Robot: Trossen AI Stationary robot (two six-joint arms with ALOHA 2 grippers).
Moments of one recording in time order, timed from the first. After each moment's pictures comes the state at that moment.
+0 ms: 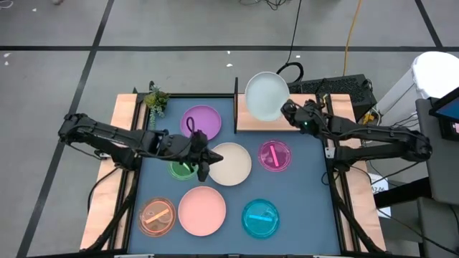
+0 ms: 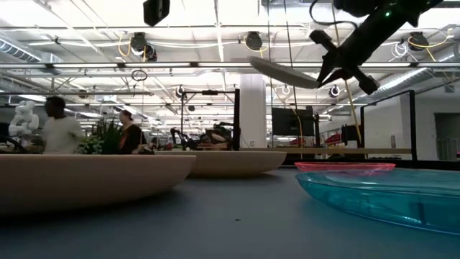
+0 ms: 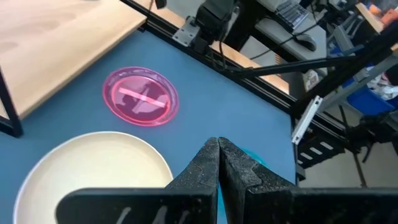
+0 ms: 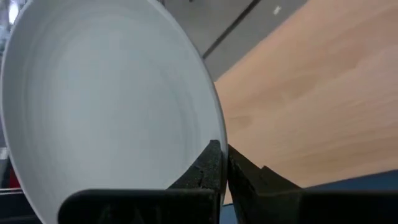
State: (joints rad) left arm -0.19 1.30 1.11 -0.26 -0.20 -0.60; right arm -0.32 0.96 0.66 -0.32 0.52 1.55
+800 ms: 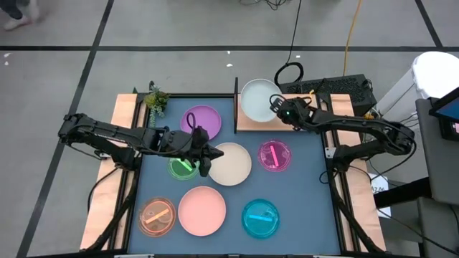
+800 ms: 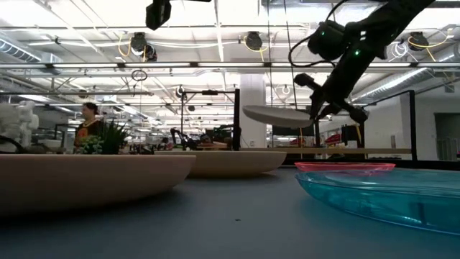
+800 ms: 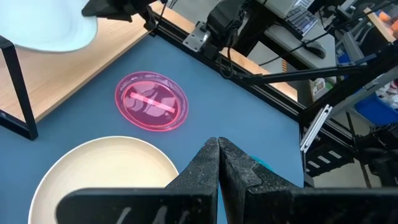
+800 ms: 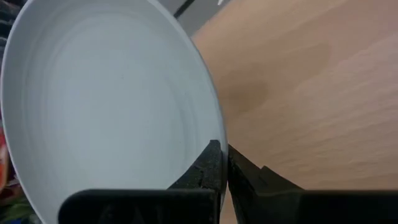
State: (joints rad) left arm -0.16 1.30 1.11 -0.26 -0.19 -0.60; right arm -0.51 1.27 0.66 -0.22 0.36 1.47
